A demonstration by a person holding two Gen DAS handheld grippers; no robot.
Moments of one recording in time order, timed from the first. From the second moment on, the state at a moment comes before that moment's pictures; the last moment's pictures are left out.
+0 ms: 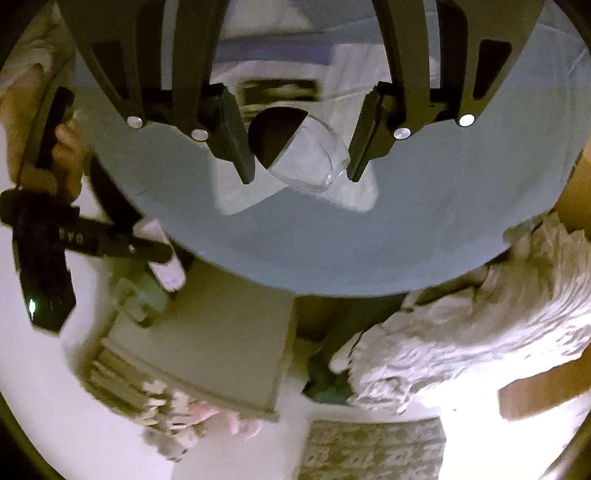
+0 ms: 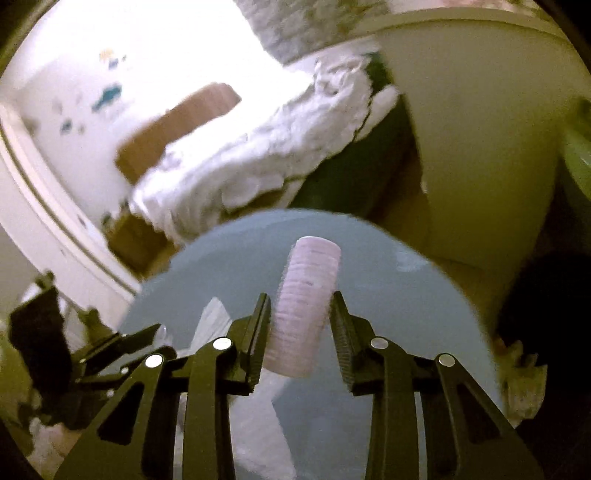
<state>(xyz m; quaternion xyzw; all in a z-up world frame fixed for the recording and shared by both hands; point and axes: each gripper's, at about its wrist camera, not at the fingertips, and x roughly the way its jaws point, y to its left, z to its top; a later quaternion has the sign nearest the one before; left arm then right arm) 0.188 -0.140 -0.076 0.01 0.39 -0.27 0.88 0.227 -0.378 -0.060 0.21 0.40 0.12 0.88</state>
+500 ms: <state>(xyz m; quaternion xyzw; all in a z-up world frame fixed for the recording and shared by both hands) 0.148 -0.324 -0.047 0.01 0.36 -0.41 0.84 0.089 -0.568 -0.075 0.30 0.31 -0.03 0.90</state>
